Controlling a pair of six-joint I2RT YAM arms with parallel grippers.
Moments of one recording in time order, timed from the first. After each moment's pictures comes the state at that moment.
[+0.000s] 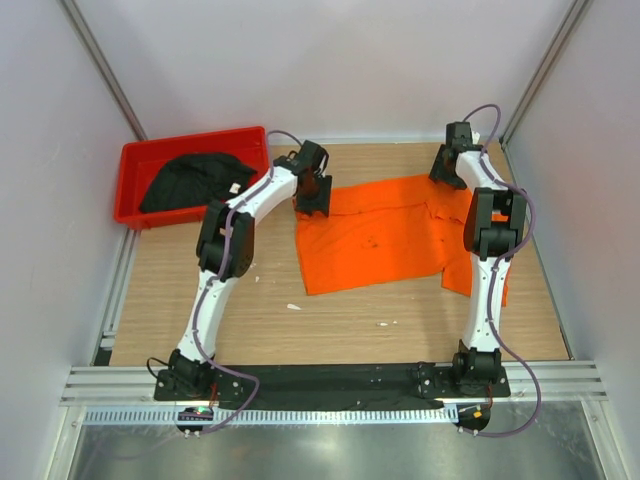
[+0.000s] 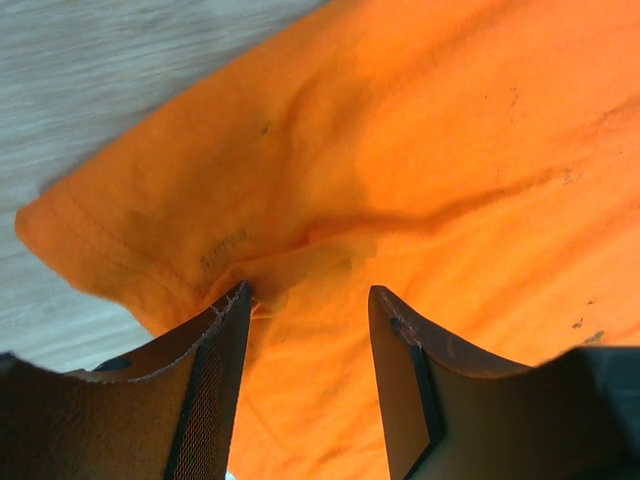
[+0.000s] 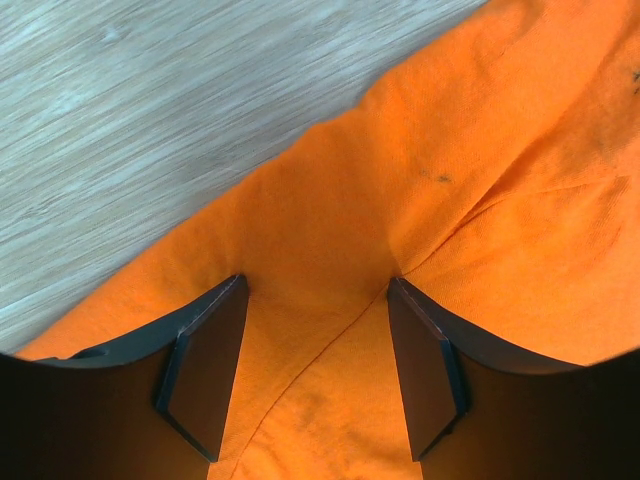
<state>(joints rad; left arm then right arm) -0.50 2.40 2.08 -0.76 0.09 -0.36 -0.05 2.41 2.02 -0.56 0.23 0.31</state>
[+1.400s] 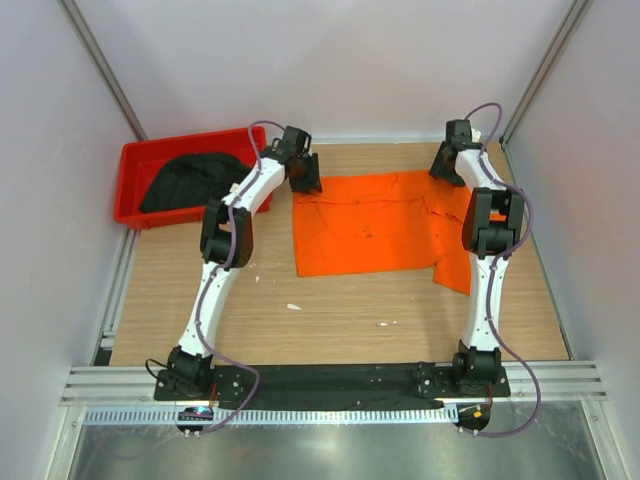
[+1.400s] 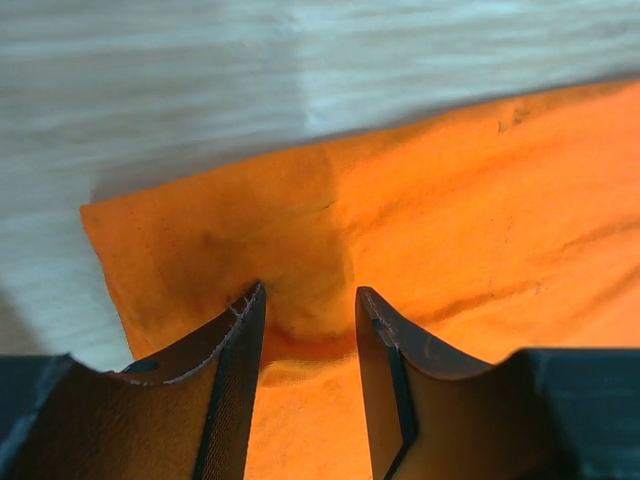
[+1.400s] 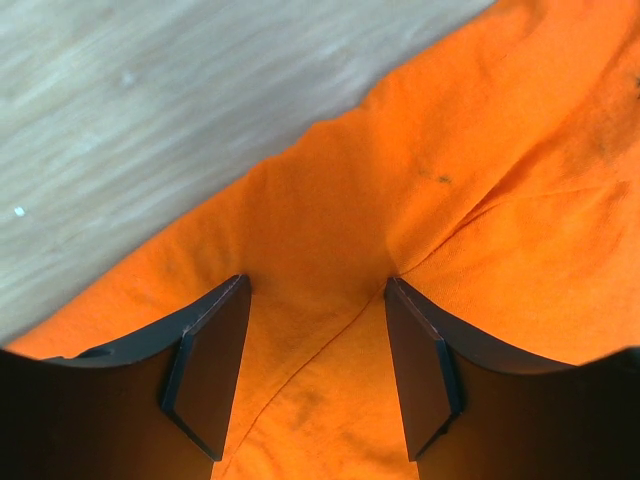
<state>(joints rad) -0.39 2.60 2.38 -0.71 0.16 -0.41 -0.05 2.44 2.06 -0.57 0.23 0.35</state>
